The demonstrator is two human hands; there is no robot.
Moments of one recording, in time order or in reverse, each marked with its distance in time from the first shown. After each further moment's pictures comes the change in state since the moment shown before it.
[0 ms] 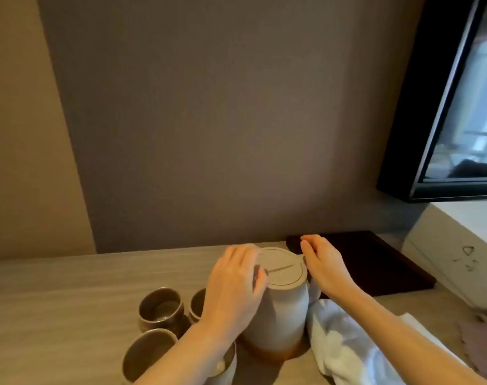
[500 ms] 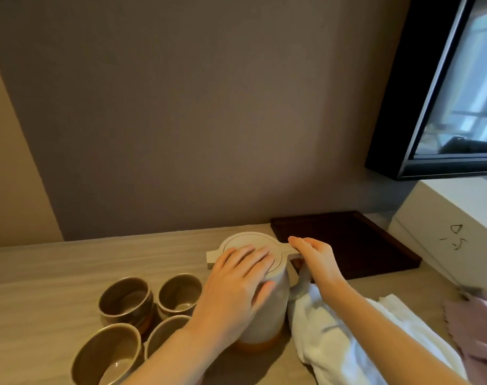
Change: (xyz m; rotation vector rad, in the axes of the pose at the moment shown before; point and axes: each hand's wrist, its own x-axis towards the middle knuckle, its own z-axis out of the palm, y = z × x) left_hand -0.007 0.006 0.048 0.189 -0.199 0.242; right_hand -0.007 0.039 0.006 0.507 -0.059 0.292
